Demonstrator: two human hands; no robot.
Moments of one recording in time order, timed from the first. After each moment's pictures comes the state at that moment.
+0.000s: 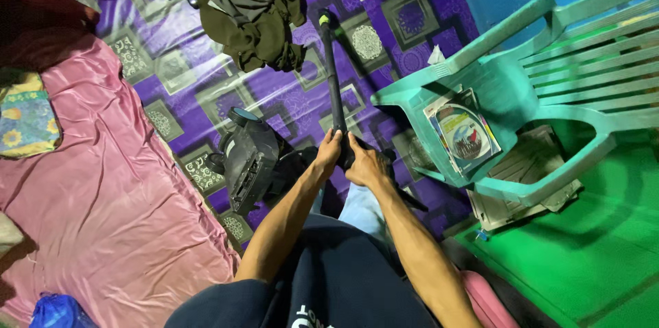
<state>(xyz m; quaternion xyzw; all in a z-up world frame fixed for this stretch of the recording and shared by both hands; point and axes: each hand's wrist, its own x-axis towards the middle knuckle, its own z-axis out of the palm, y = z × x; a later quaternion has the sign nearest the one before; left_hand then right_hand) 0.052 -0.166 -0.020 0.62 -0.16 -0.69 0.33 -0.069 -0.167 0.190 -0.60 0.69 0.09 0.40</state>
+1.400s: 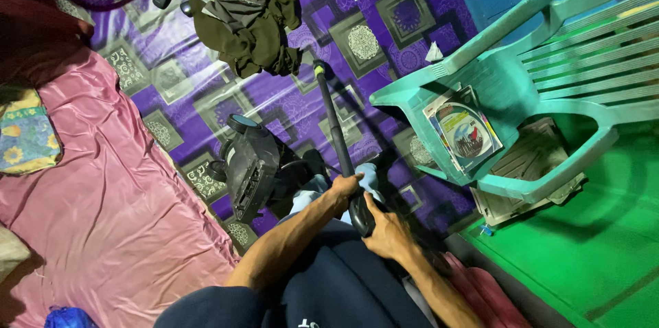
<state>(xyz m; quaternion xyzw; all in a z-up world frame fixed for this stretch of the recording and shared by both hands) 0.025 -0.092 0.037 0.70 -0.07 -0.71 0.06 -0.092 -0.059 0.286 -0.56 0.66 0.10 0.49</state>
